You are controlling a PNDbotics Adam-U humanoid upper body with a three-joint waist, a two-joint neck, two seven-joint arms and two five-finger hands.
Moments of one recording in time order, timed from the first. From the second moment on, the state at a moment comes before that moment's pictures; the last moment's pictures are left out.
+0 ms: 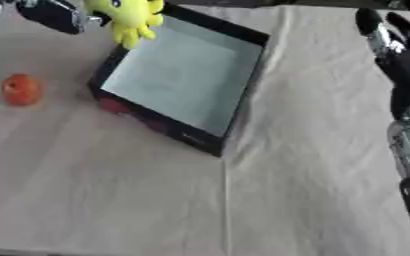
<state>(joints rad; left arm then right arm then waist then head) -1.05 0.33 -0.23 -1.34 -0.92 -0.27 -0.37 -0.29 -0.50 -0.03 -1.85 -0.38 0.00 -0.46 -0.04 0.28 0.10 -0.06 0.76</state>
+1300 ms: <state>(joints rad) -1.05 0.17 -0.20 -1.10 -1.02 -0.25 -0.28 -0.32 -0.49 -0.05 -1.85 -0.37 0.01 -0.48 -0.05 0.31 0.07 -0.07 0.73</state>
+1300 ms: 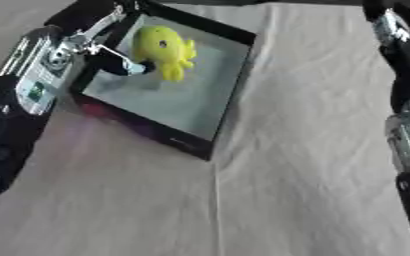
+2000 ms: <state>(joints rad) -1.04 0.19 -0.19 -1.18 -0.99 -0.27 -0.32 -0.31 -0.48 -0.05 -1.85 -0.37 0.01 -0.49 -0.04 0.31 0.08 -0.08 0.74</state>
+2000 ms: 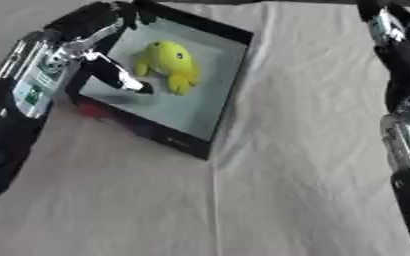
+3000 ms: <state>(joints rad) -0.81 0.78 -0.03 -1.34 -0.60 -0.18 -0.37 -0.26 -0.51 -0.07 -1.85 -0.36 0.00 -0.51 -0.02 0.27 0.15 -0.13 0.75</state>
